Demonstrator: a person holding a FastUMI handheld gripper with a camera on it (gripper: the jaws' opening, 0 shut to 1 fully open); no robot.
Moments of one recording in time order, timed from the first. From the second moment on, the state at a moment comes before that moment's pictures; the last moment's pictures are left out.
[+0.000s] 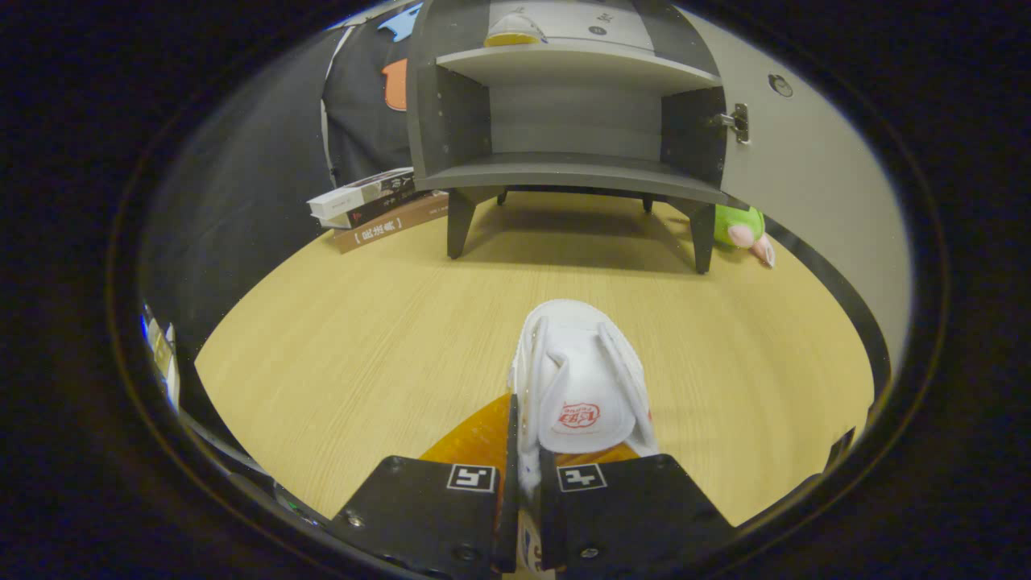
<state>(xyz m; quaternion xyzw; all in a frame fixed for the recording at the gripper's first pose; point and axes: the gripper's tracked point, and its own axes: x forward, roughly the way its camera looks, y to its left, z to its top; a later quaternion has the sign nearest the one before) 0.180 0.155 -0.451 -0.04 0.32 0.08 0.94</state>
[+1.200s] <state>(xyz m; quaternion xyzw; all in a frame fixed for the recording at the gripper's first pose) 0.277 0.117 -0.108 -0.05 0.13 0.04 0.99</state>
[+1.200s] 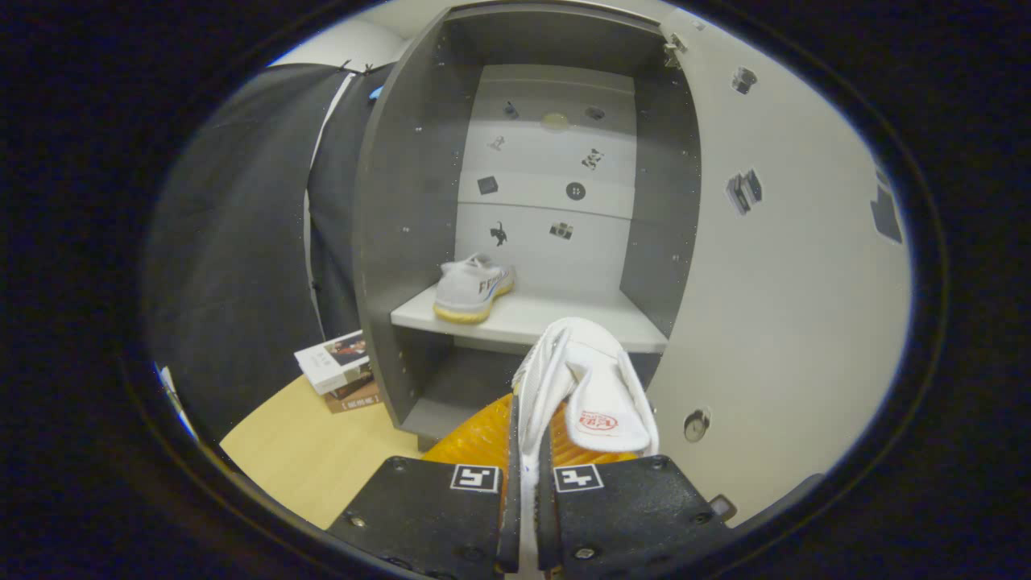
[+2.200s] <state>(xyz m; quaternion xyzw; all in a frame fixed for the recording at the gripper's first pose) 0.517 0.131 -0.058 -0.08 0.17 0.04 0.98</state>
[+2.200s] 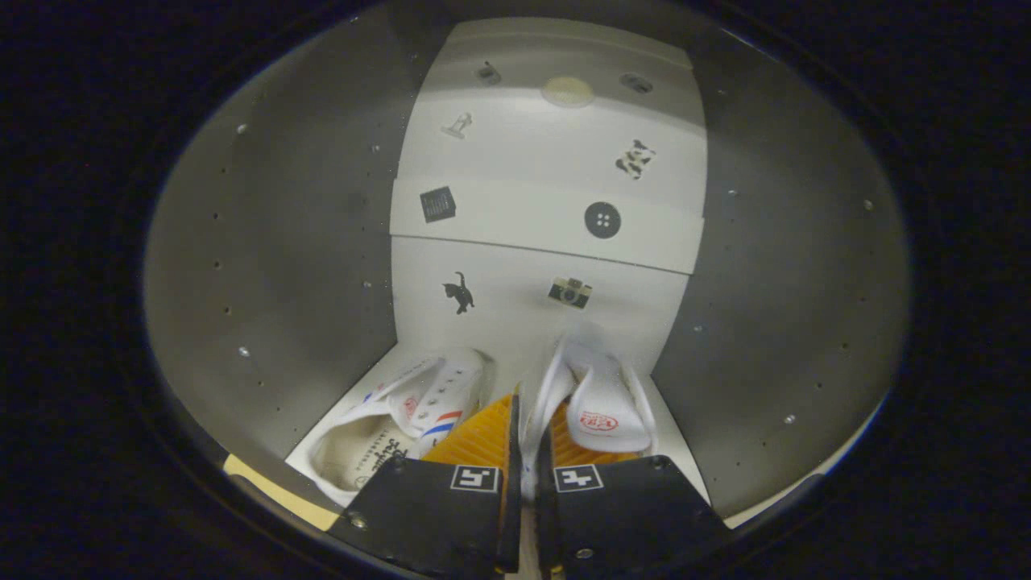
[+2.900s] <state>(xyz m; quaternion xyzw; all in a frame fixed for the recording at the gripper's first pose) 0.537 0.133 -0.101 -0.06 0.25 0.03 0.96</state>
